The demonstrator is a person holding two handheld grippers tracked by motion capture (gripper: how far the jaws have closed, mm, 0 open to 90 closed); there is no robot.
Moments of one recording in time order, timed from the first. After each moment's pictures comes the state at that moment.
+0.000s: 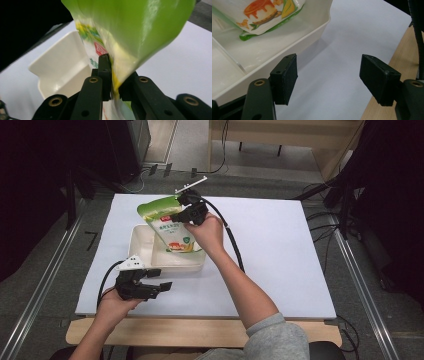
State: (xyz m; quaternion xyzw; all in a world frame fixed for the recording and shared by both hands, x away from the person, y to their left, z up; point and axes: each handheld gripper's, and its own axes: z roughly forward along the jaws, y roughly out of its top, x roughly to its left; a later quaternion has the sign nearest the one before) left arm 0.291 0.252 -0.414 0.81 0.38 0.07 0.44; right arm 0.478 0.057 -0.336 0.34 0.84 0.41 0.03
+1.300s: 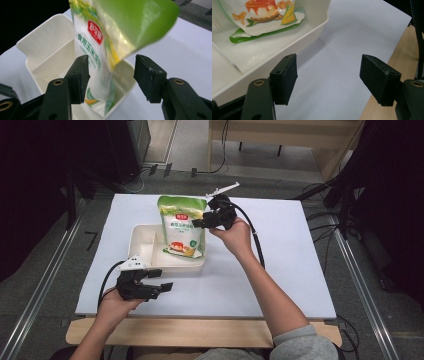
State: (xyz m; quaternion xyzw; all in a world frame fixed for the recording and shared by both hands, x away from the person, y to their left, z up) left arm 0.291 0.249 -0.415 0.81 0.38 0.06 0.44; right arm 0.475 -0.021 -0.348 0.34 0.84 0.43 0.04
